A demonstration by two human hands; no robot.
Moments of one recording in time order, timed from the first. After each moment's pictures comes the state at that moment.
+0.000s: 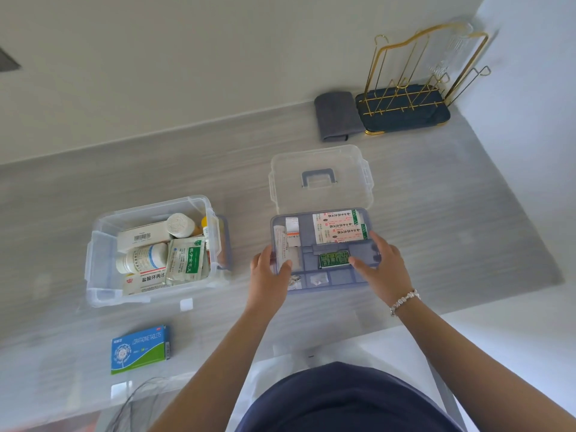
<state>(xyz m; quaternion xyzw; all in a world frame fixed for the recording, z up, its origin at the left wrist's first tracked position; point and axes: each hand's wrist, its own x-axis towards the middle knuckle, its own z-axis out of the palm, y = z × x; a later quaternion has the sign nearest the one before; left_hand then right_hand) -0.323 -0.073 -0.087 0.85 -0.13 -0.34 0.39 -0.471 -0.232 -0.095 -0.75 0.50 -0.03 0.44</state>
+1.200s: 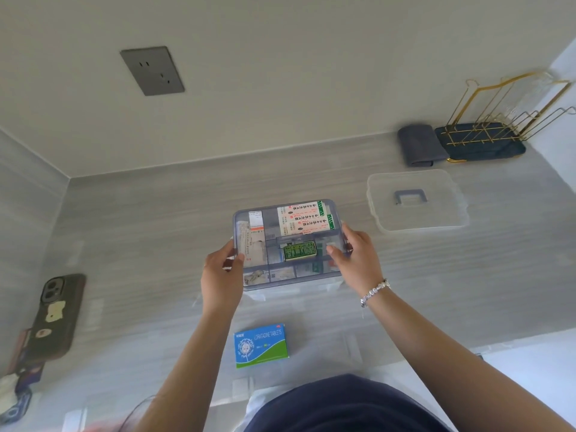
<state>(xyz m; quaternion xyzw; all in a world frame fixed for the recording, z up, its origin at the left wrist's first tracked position) -0.134 0.146 -0.034 0.87 -0.08 -0.16 0.46 -0.265 -0.039 -0.030 -0.81 0.38 -0.09 0.44</state>
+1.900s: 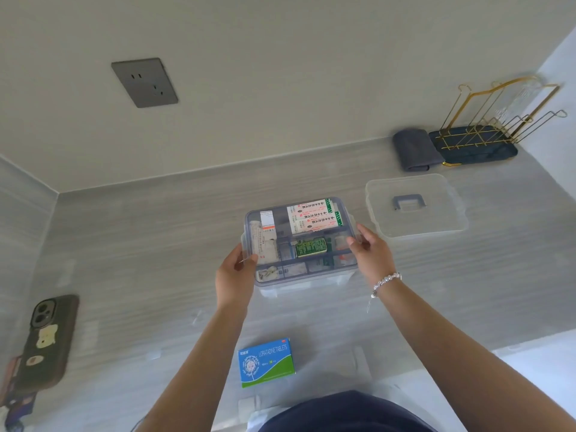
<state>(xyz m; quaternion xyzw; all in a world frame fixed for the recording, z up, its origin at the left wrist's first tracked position) -0.116 0.119 -0.044 0.80 -0.04 -0.25 0.54 -0.252 -0.073 -0.050 -0.71 0.48 -0.14 0.49</state>
